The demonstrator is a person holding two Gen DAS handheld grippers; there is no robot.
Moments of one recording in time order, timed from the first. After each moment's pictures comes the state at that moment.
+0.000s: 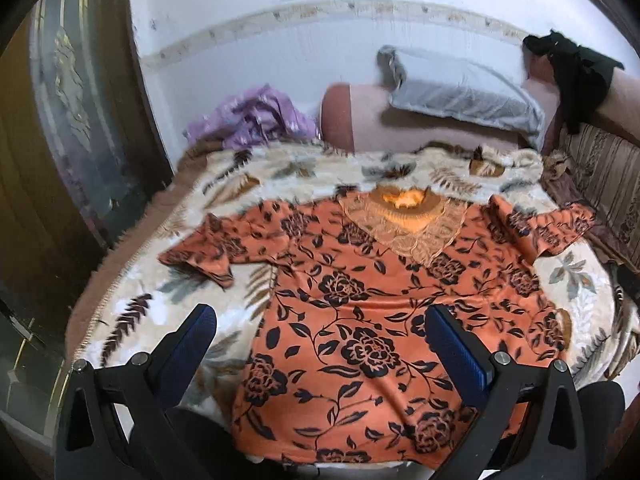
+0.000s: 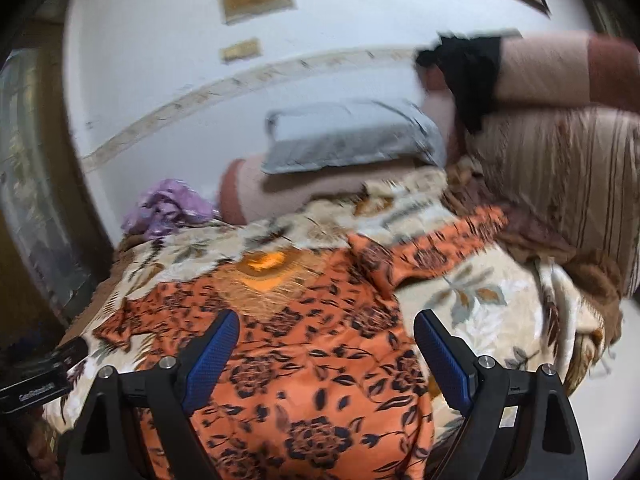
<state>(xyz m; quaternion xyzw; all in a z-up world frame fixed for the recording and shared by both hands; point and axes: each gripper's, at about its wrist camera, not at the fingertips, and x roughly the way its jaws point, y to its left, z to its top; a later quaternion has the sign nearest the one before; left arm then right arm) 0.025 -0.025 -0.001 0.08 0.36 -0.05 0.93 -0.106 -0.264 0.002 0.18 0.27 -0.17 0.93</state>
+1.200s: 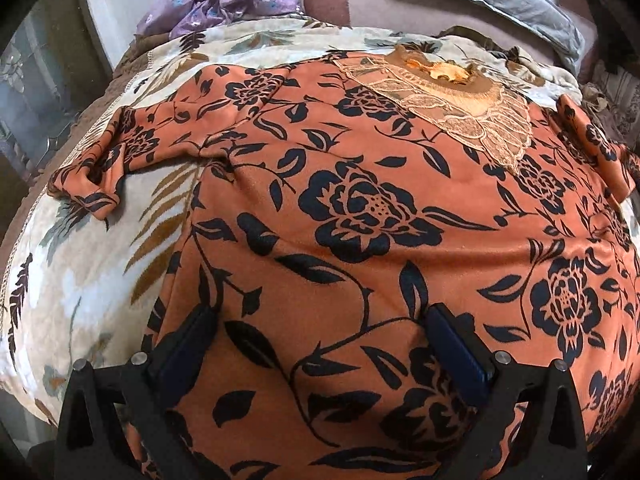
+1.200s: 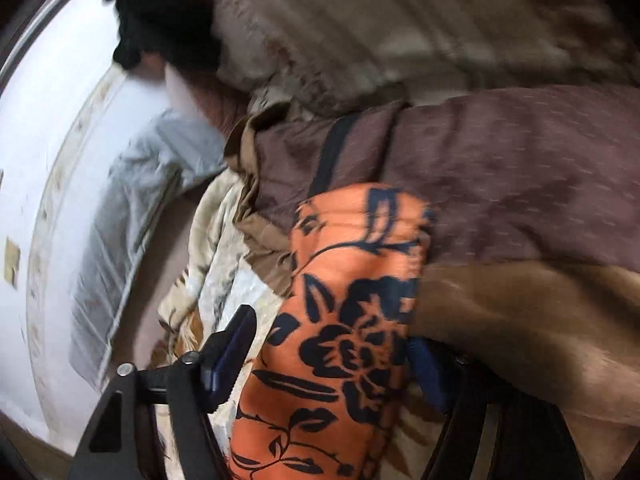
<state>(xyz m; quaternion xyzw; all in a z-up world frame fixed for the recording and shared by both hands) 0.146 -0.027 -0.185 0.08 0.49 -0.08 0.87 0.098 -0.696 -0.186 0.48 0.22 -0.30 0.80</state>
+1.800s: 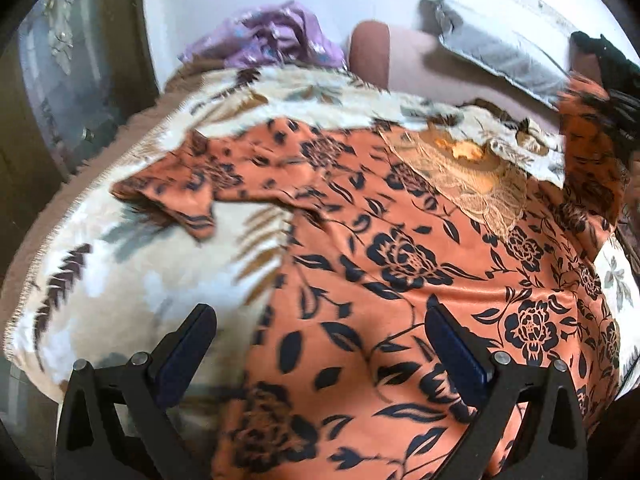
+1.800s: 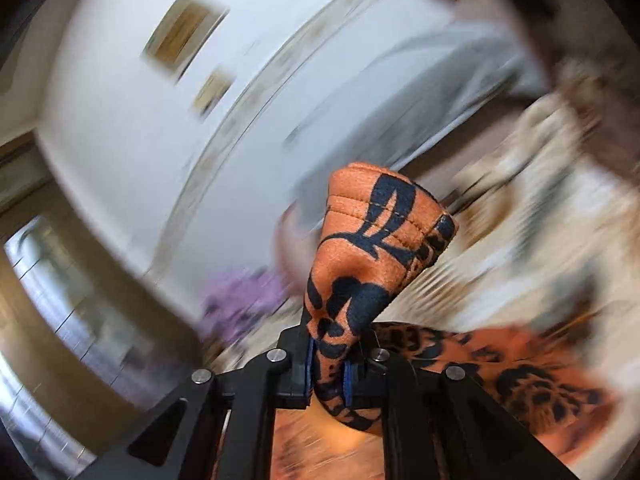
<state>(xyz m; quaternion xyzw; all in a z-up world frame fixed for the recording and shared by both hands) 0.113 0.037 -0.117 0.02 0.42 -0.05 0.90 0.195 -0.371 -0.048 0.38 0.21 0.08 0.90</state>
